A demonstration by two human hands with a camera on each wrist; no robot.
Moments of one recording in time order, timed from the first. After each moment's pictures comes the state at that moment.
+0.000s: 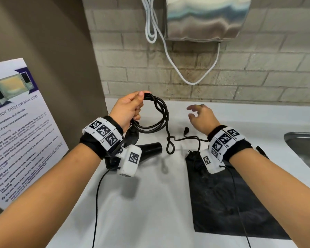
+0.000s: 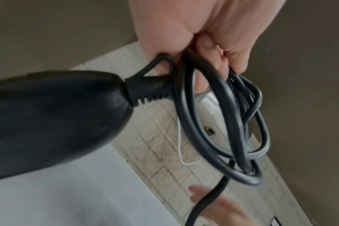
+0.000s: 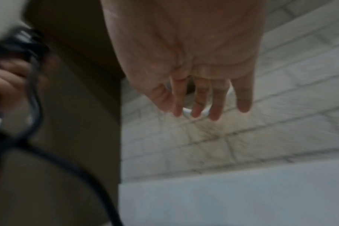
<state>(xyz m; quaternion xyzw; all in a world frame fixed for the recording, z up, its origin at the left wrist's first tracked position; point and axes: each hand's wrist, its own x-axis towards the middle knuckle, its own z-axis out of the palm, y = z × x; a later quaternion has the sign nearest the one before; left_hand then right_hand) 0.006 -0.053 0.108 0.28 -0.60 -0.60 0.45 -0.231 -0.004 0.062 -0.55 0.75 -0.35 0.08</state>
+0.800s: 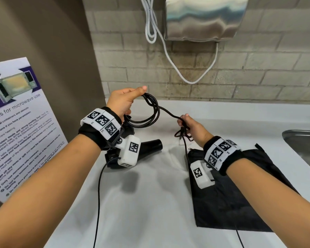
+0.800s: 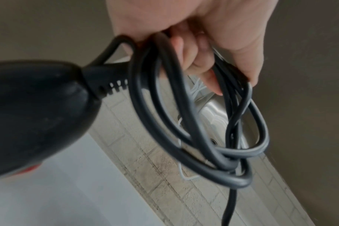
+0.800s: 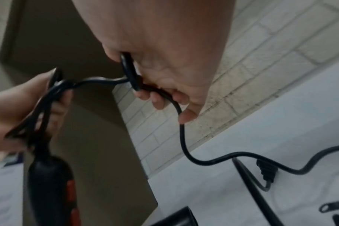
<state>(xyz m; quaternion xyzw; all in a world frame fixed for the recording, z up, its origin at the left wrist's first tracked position) 0.012 -0.055 0.128 0.41 -0.58 -0.51 0.47 -0.191 0.017 0.039 -0.54 0.58 -0.49 0.36</state>
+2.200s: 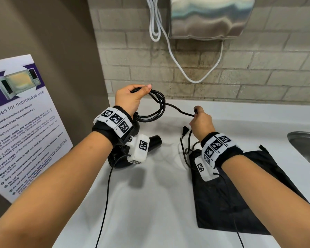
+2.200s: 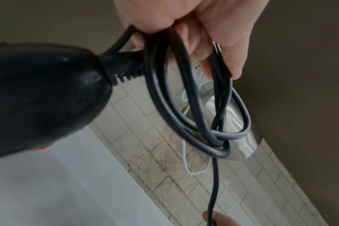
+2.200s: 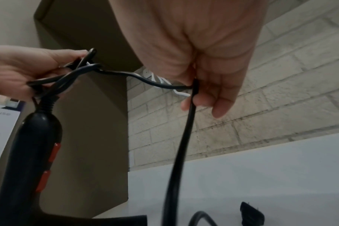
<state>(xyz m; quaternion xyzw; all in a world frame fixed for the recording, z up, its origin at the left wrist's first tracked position) -0.005 -0.051 0.125 0.37 -0.56 -0.48 0.56 -0.202 -0.004 0.043 -0.45 0.79 -0.41 0.12</state>
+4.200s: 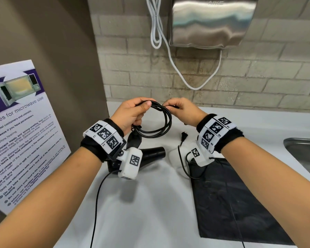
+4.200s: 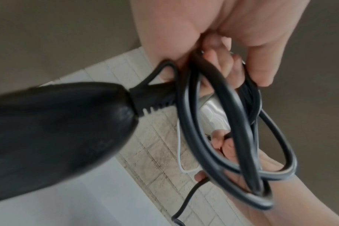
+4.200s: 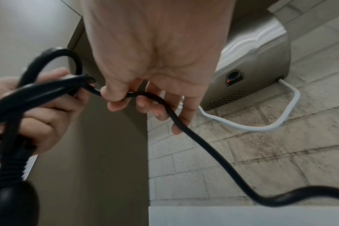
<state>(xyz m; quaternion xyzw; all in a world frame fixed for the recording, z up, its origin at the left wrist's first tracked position) 0.020 -0.052 0.114 0.26 -0.64 -0.60 0.41 -0.159 -0.010 0.123 -0.72 0.58 -0.35 0.17</state>
